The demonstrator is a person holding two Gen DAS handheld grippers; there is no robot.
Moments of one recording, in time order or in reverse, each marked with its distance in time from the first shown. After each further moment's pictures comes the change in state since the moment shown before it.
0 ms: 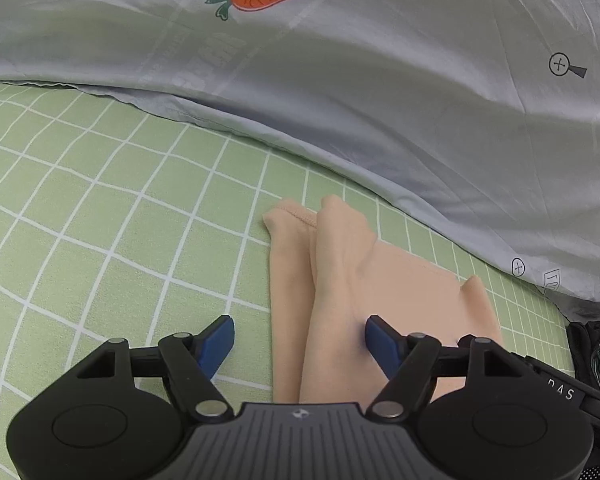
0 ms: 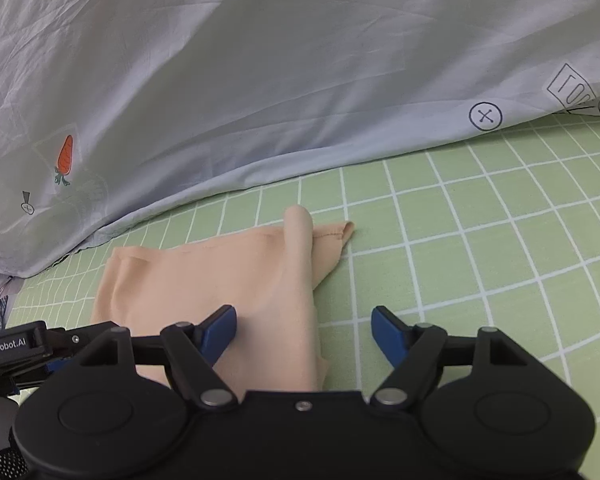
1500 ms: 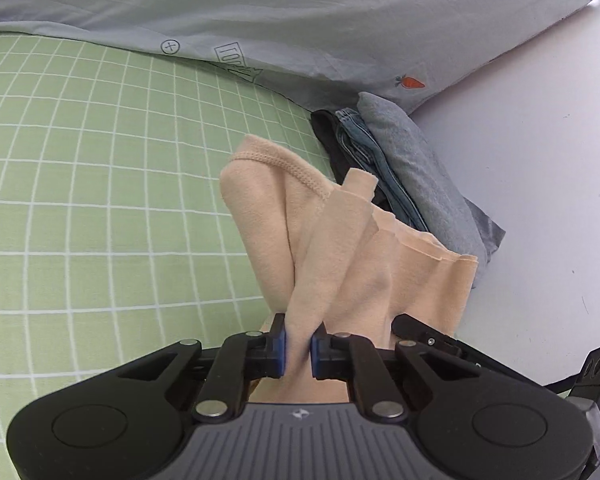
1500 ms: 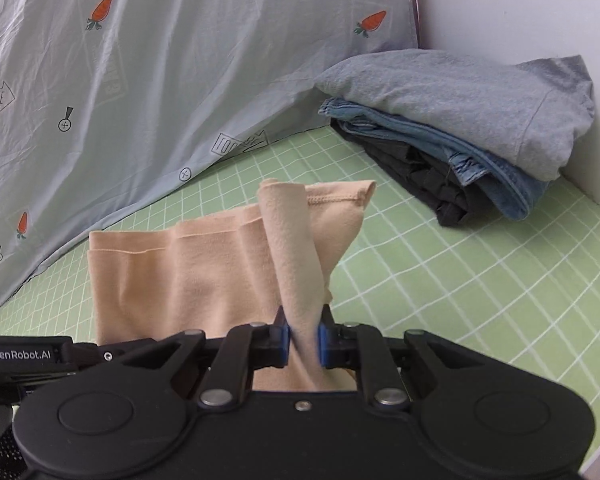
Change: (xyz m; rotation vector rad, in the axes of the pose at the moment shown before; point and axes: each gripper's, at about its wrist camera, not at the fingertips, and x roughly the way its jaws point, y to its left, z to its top) left arm -0.096 -0.316 -0.241 0.161 0.283 -0.410; right arm -0.359 -0.198 -0.141 0.171 -0.179 -0.322
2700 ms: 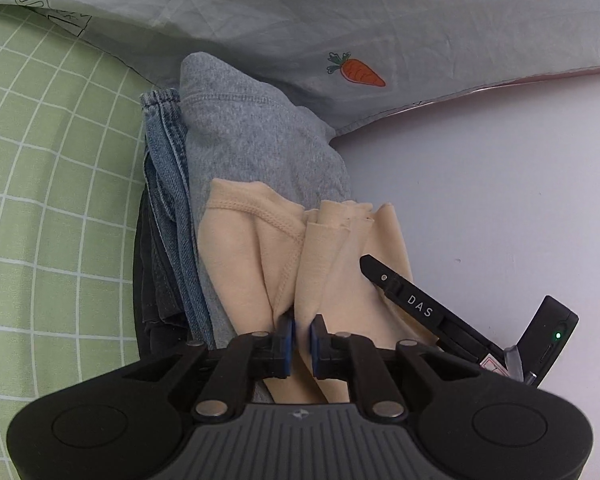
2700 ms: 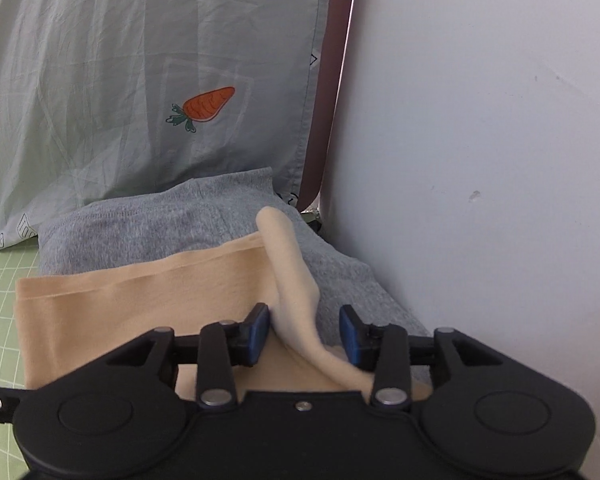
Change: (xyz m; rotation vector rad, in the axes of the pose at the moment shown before) left arm 0.223 -0.138 0.146 -0.181 -0.020 -0.163; right arm 0.173 -0.200 0.260 -0.290 -0.023 -0.139
